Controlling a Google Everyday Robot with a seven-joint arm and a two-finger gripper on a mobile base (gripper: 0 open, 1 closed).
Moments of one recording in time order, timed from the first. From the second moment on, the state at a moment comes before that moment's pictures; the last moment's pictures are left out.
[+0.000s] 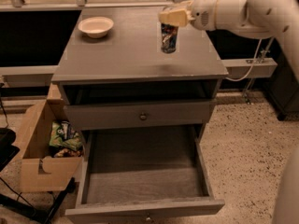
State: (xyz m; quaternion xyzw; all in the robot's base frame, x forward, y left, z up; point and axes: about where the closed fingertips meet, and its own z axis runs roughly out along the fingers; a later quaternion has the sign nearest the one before) arm 0.744 -0.060 0.990 -0.39 0.66 0.31 0.56
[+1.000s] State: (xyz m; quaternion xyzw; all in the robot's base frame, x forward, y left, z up) arm 0.791 -0.047 0.910 -0.39 0.69 0.32 0.53
